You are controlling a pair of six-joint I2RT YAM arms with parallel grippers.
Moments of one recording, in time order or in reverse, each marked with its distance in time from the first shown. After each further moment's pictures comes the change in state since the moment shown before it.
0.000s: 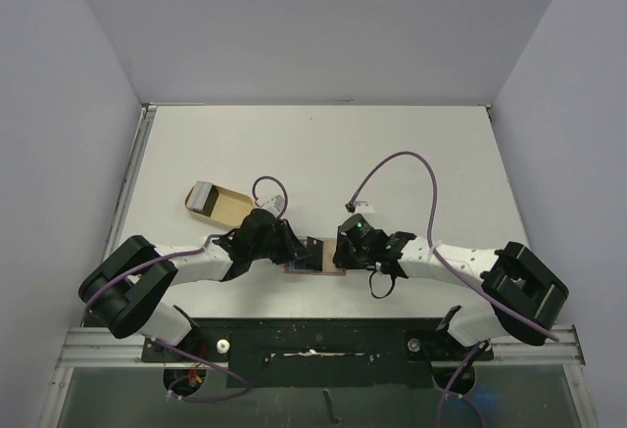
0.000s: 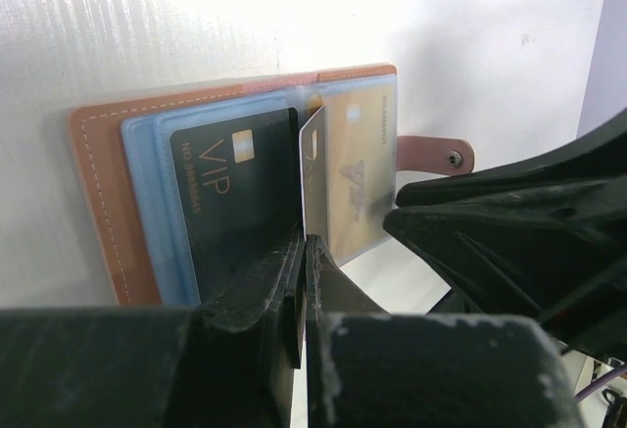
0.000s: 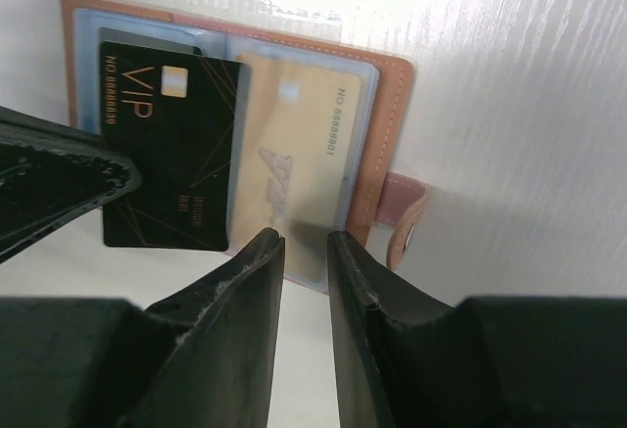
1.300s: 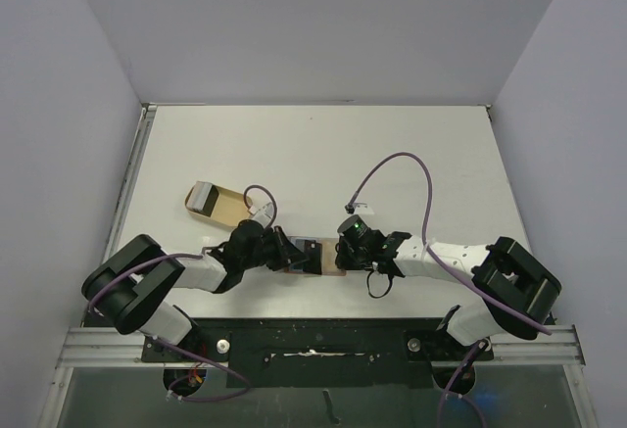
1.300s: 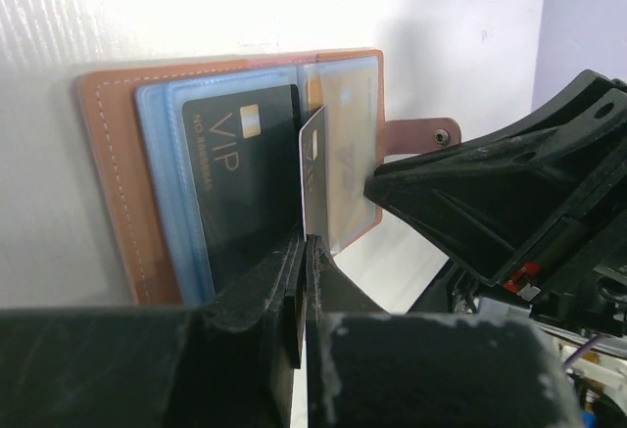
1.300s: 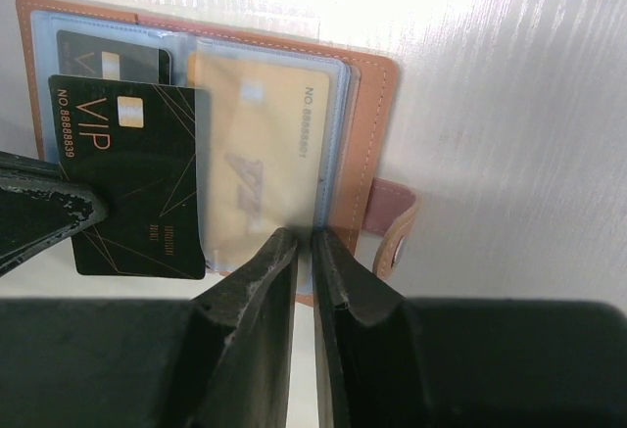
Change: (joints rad) left arm 0.024 0.019 -0.142 0.266 0.050 -0.037; right arm 0.000 0.069 0.000 0.018 0.012 0.018
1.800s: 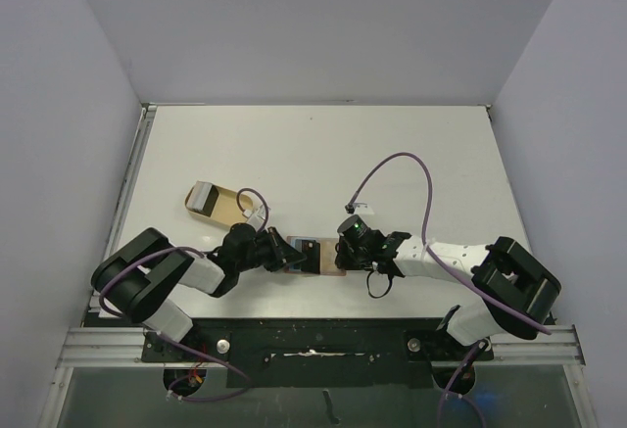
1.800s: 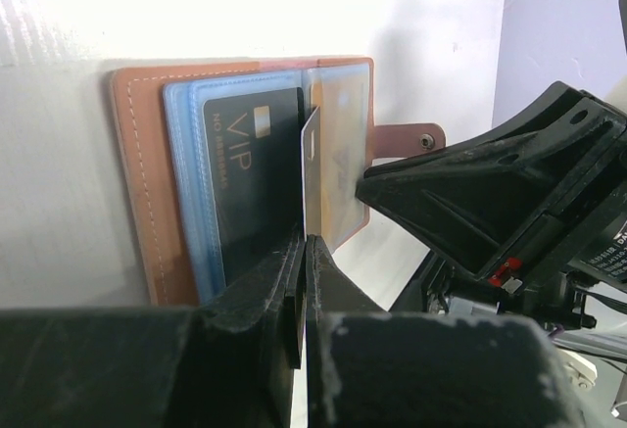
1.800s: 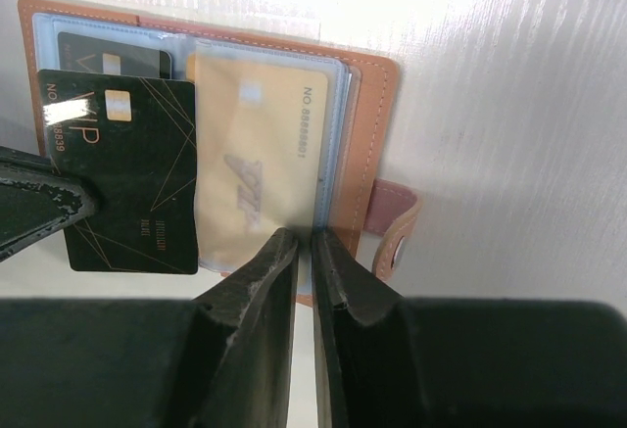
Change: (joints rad) left arm 0.058 0.067 -0.082 0.224 0.072 -0.086; right arm 0.000 0.002 0.000 0.003 0.000 0.005
